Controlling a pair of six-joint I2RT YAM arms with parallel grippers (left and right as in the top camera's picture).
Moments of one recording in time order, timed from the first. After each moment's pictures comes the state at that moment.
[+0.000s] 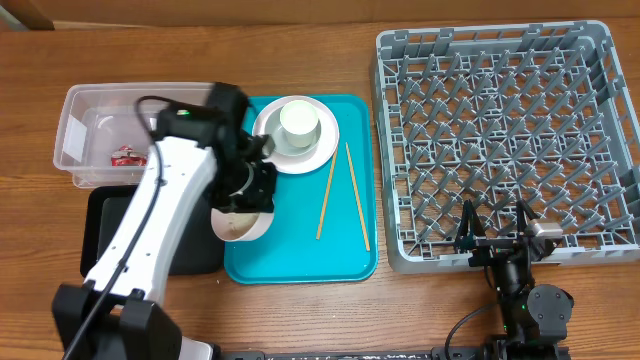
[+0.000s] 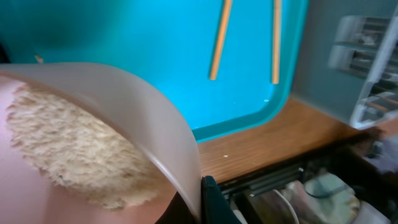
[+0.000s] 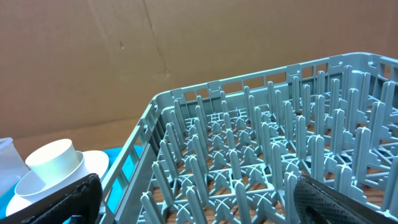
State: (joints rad) left arm -0.20 1.62 1.44 -1.41 0.38 -0.15; right arm -0.01 0.01 0.02 -0.03 -0.09 0.23
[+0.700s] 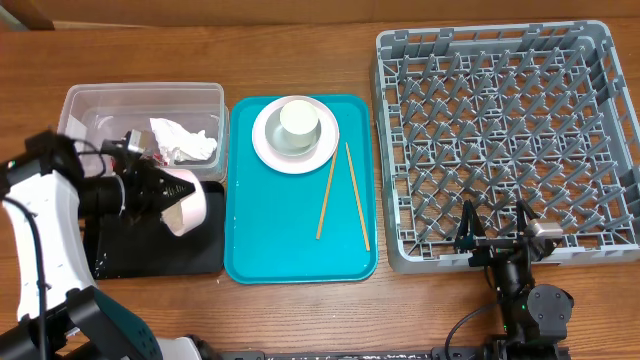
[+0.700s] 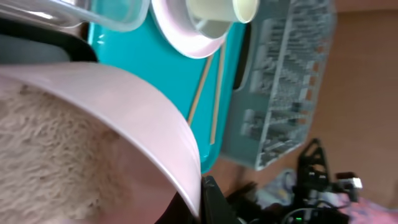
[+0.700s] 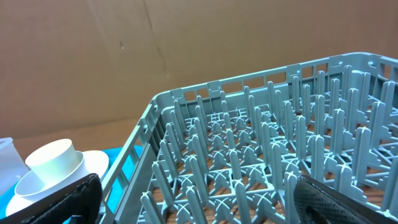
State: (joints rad) left arm 0.53 1.57 1.28 -1.39 0.90 0.23; right arm -0.01 0.01 0.02 -0.03 -0.09 0.23
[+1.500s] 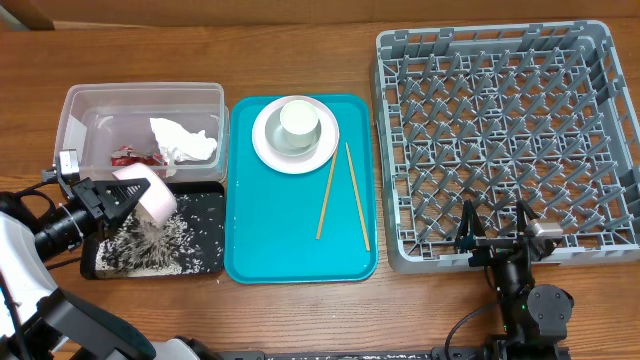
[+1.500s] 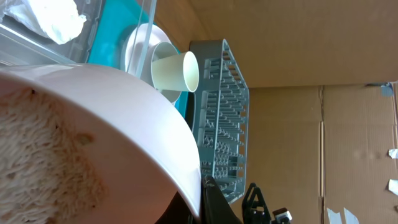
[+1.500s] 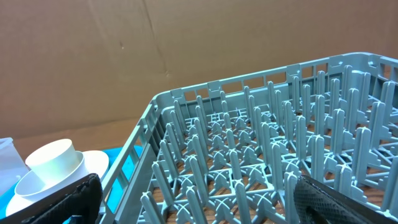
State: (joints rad) left arm 0.83 1.57 1.20 -1.41 1.21 0.40; right arm -0.01 0.01 0.02 -0.03 -0.09 0.23
